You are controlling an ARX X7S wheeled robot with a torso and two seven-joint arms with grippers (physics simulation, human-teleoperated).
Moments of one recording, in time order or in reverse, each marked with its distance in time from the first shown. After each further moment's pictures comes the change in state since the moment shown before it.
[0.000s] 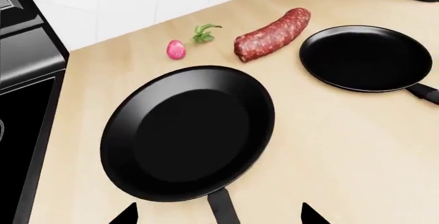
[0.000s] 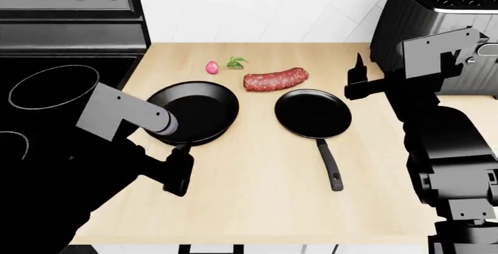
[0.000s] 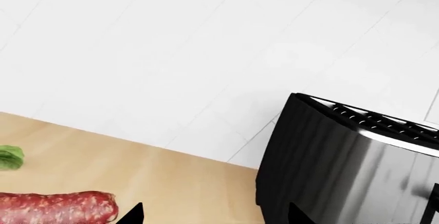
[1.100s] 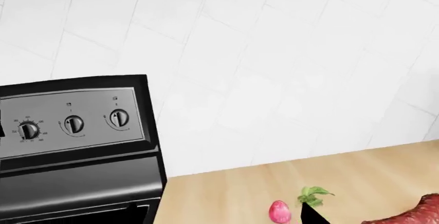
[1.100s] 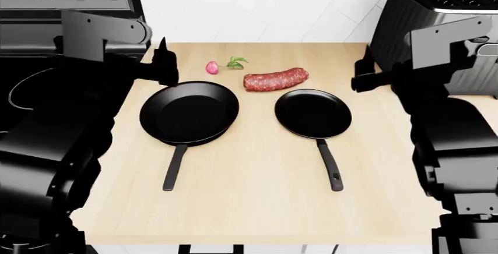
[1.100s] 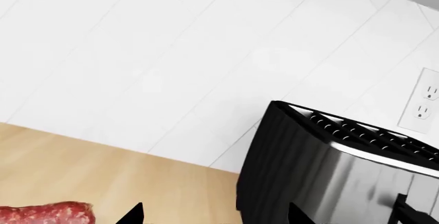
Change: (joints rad) left arm -0.021 0.317 0.001 -0.282 1.366 0.561 0.794; right arm 0.034 0.008 0.005 -0.029 -0.029 0.061 0.021
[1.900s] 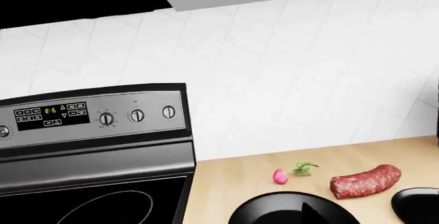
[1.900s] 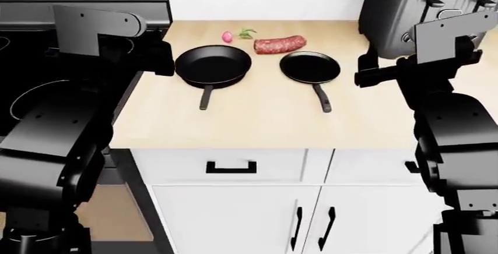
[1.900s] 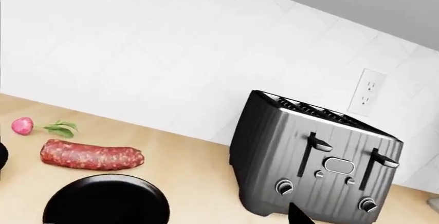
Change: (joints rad) left arm -0.008 0.021 -0.011 -0.075 0.049 0.123 0.003; right arm 0.020 0.001 0.006 0.001 -0.010 0.010 -0.001
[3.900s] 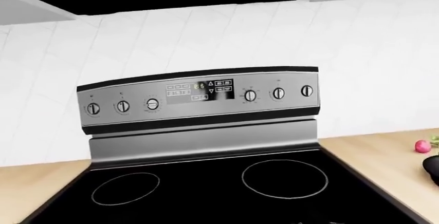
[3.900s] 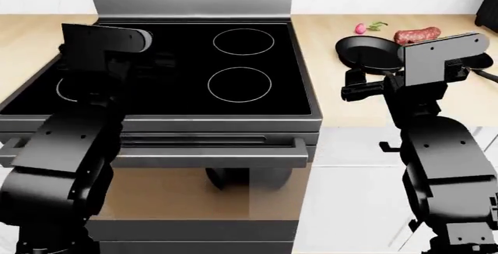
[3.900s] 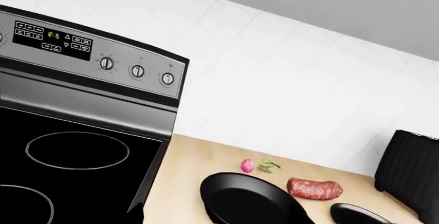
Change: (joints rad) left arm 0.077 0.041 -0.033 0.014 0.014 0.063 0.038; right arm -0.155 -0.042 0.041 -0.200 0.003 -0.003 0.039
